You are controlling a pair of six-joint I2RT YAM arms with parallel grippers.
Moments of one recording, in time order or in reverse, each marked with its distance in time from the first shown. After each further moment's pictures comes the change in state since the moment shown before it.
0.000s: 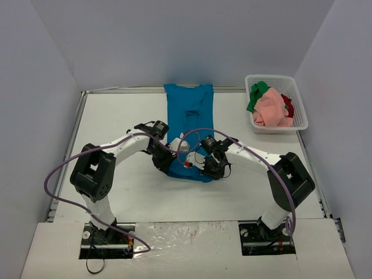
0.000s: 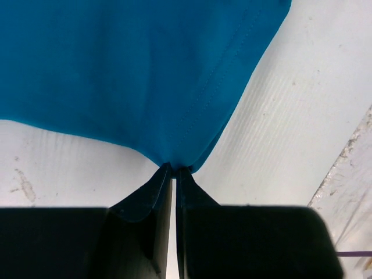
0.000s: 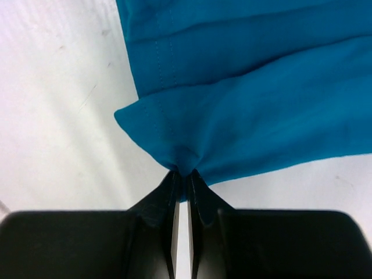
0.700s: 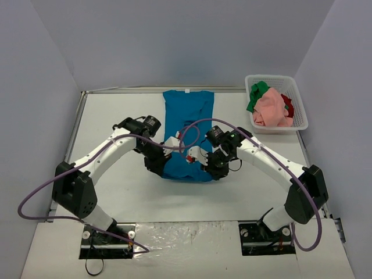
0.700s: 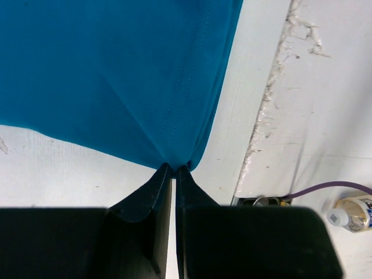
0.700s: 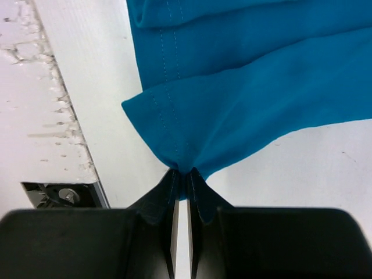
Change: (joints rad) left arm -0.003 -0.203 0.095 -0.333 0.076 0.130; right arm 0.001 -0.146 0.185 -0.333 -0.167 -0.016
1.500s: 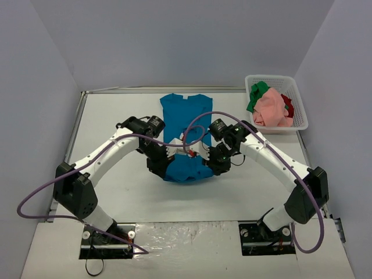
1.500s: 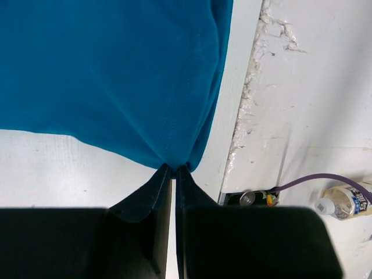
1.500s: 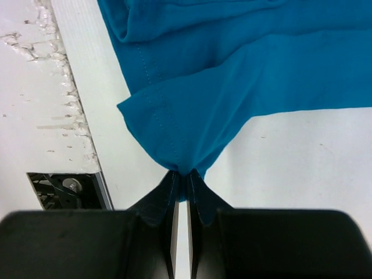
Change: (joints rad) left arm -0.062 -0.022 0.043 -0.082 0.023 -0.001; right arm -0.018 -0.016 0.108 -0.111 -0.033 -0.043
